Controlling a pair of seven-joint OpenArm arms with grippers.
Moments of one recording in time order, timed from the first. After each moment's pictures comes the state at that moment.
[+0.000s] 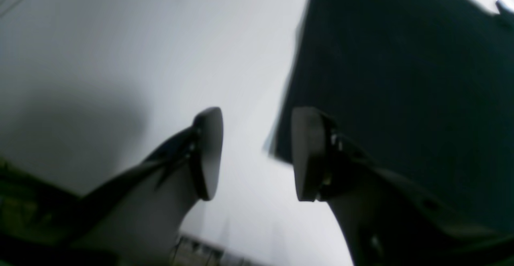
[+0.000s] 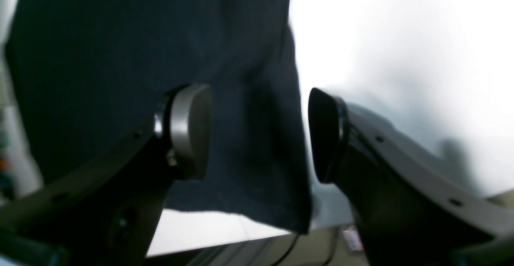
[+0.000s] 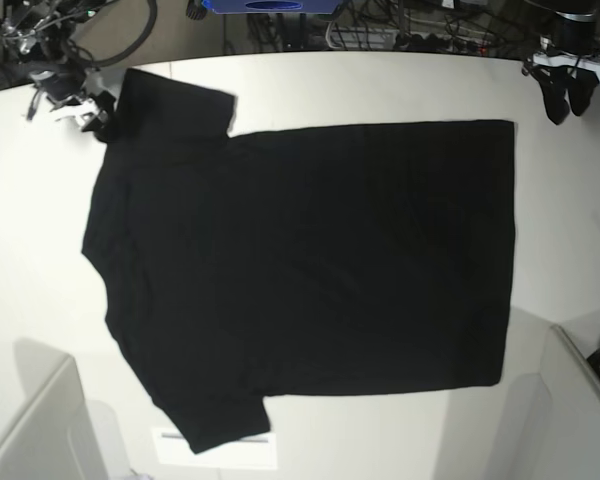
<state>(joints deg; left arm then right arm) 56.6 -15.6 -34.4 109.7 -50.1 -8.9 6.0 -18.3 -6.2 54.3 98.5 44.8 24.9 -69.0</state>
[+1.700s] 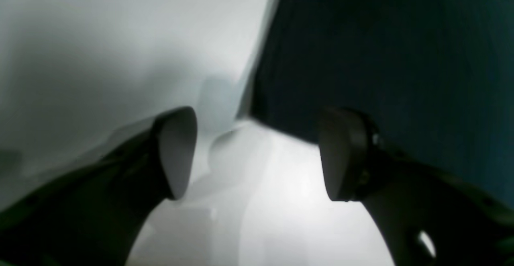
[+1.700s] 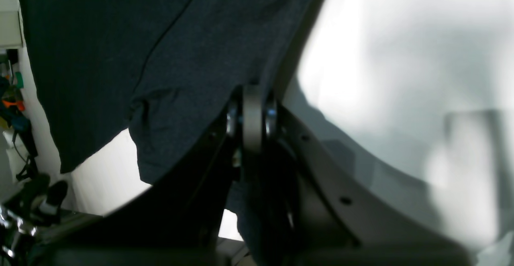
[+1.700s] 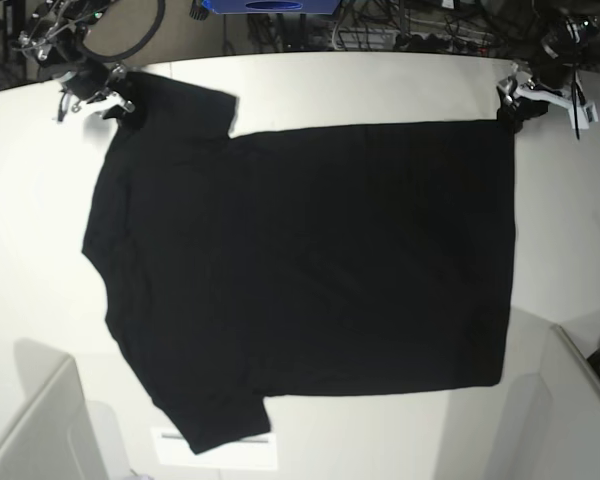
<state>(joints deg) 28.4 -5.7 -49.0 93.2 -49.6 -23.7 50.9 -19.9 -1.9 45.2 88.3 47.0 29.3 -66.3</state>
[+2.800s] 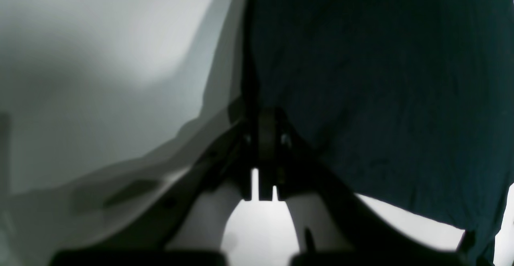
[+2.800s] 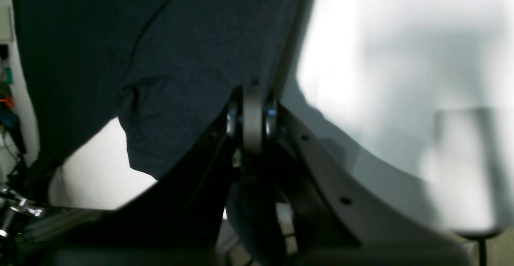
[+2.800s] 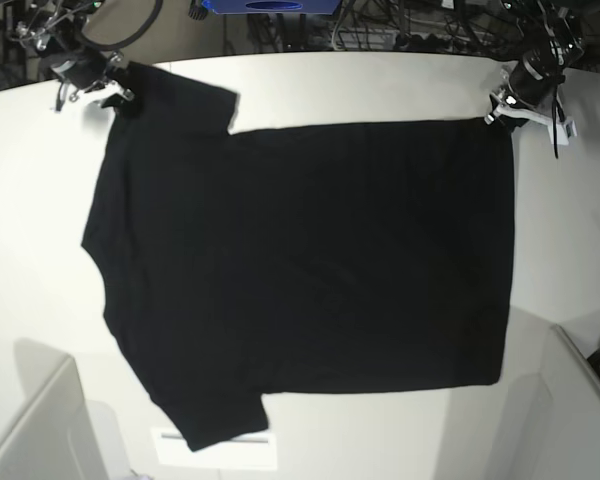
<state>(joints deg) 27.0 -6.4 -41.3 93.0 -49.5 -17.1 50.7 -23.4 -2.0 45.3 91.2 46.5 29.3 -65.9</state>
